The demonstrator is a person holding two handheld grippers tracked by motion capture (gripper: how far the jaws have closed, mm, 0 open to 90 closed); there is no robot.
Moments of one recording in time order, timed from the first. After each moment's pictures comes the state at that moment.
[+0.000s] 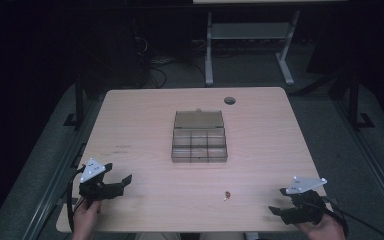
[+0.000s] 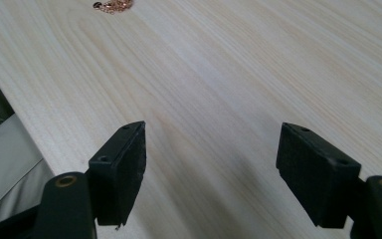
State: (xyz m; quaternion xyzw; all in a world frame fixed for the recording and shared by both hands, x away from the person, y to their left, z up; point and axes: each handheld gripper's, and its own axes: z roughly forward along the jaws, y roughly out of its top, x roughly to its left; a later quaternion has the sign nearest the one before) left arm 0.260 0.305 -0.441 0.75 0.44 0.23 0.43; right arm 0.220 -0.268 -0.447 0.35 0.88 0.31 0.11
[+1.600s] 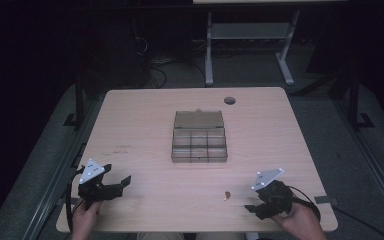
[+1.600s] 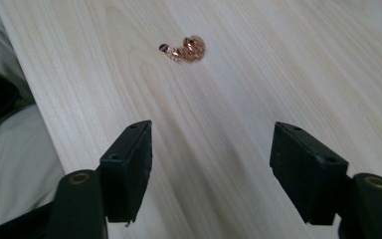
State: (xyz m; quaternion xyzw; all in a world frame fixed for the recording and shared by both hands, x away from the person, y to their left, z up) left arm 0.259 0.307 -0.442 0.76 0.44 0.23 0.42; right arm 0.245 -0.192 -0.433 0.26 0.93 0.25 0.08
